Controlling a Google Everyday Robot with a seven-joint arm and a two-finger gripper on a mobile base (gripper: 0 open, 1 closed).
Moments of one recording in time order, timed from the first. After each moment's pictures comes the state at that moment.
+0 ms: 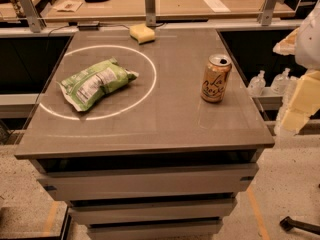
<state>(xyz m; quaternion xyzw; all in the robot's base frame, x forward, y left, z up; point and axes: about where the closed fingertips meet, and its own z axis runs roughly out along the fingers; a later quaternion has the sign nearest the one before) 0.438 -0.217 0.976 -0.60 0.78 -0.03 0.16</state>
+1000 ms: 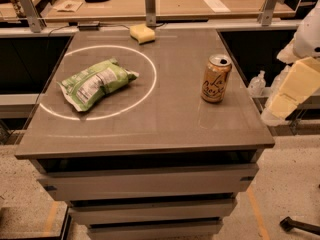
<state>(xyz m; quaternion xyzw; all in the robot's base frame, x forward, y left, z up) 0.444 -0.215 0.973 -0.51 0.85 0.05 0.15</state>
